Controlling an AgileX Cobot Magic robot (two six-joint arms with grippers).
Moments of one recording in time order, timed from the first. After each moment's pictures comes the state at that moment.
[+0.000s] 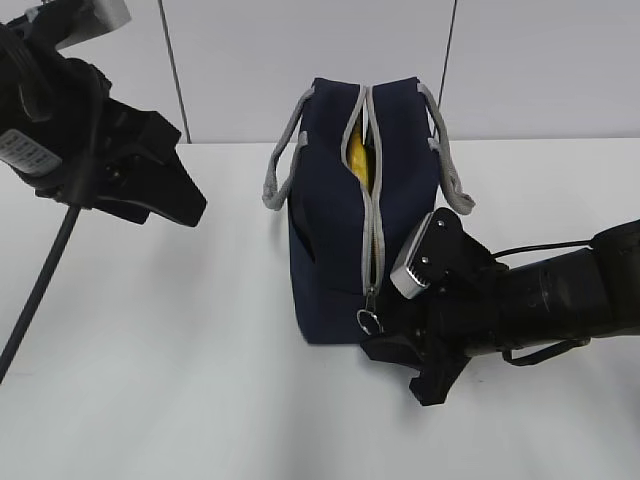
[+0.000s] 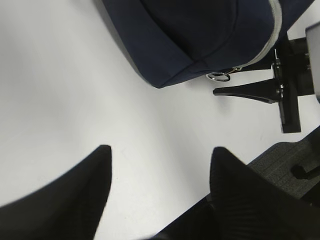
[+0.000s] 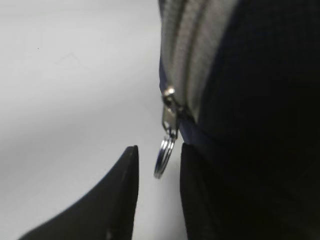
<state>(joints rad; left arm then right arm) -0.41 1.42 -1.18 -0.38 0.95 0.18 0.29 1.82 -0.71 1.81 0.63 -2.46</state>
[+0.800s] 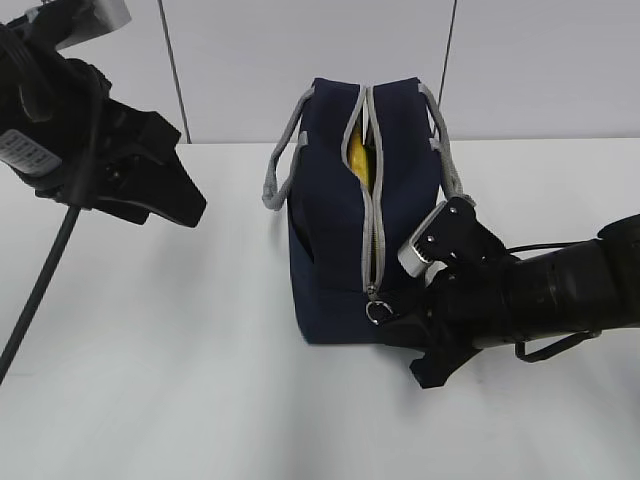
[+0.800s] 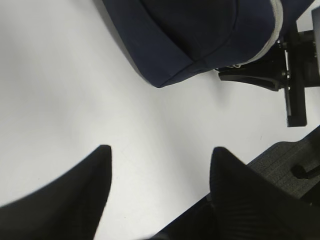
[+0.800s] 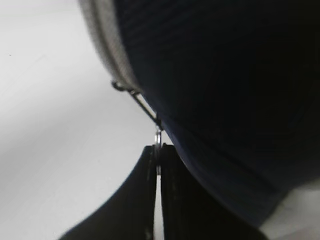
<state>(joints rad) -0.41 1.42 -1.18 -0.38 0.95 0.18 0.29 1.79 -0.71 1.79 0.55 -2.28</state>
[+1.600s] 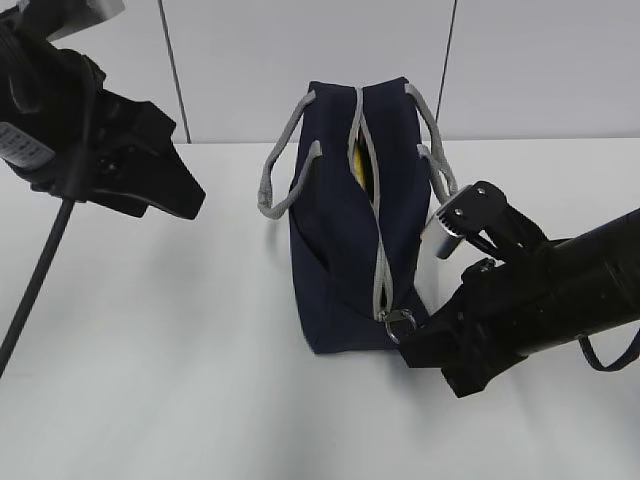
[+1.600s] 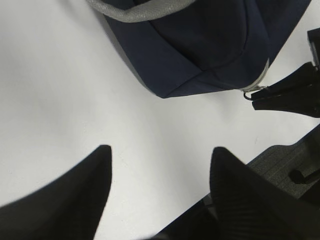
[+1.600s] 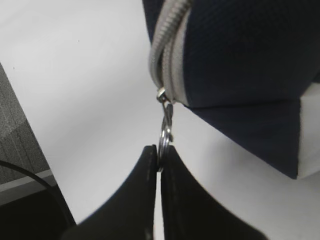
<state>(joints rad) -0.41 1.40 -1.18 -0.39 0.95 0.18 0.29 1.57 -0.71 1.20 0.63 -1.55</state>
